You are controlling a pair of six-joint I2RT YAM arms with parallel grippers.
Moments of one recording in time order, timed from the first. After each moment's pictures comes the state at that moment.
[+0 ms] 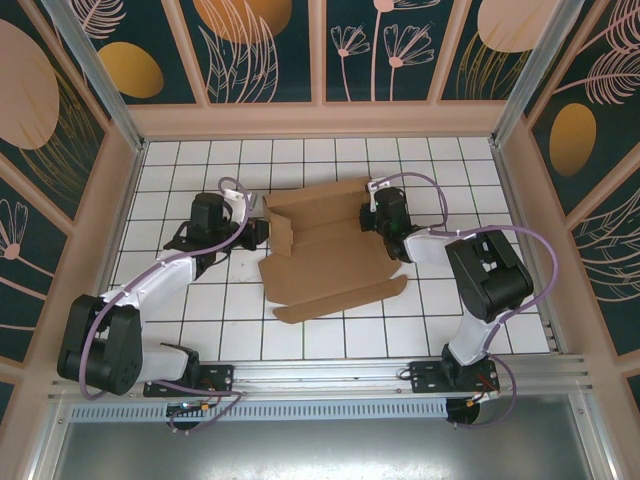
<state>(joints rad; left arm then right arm) -0.29 1.33 0.72 -0.01 0.50 -0.23 0.47 1.75 0.83 0.37 0.13 0.13</state>
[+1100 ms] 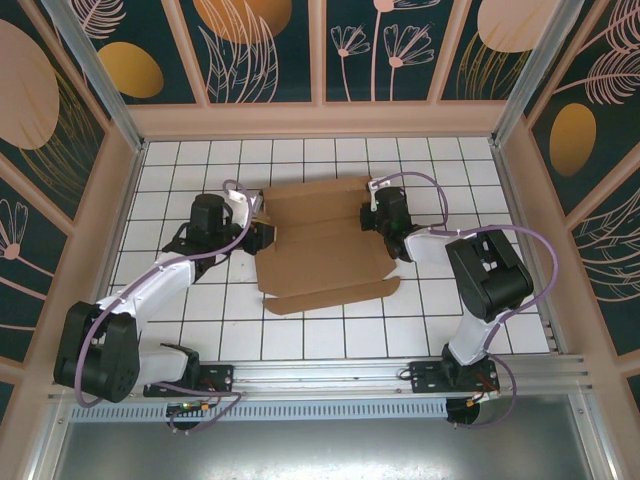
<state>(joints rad) -0.30 1.29 0.71 -0.05 0.48 -0.14 0.46 1.75 0.83 0.36 0.13 0.13</state>
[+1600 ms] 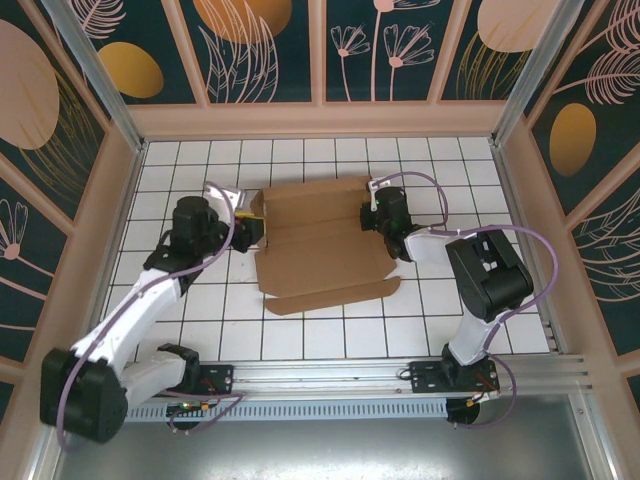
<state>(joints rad) -0.30 0.99 0.70 -0.12 0.35 -0.17 0.46 1.75 0.83 0.36 0.12 0.13</state>
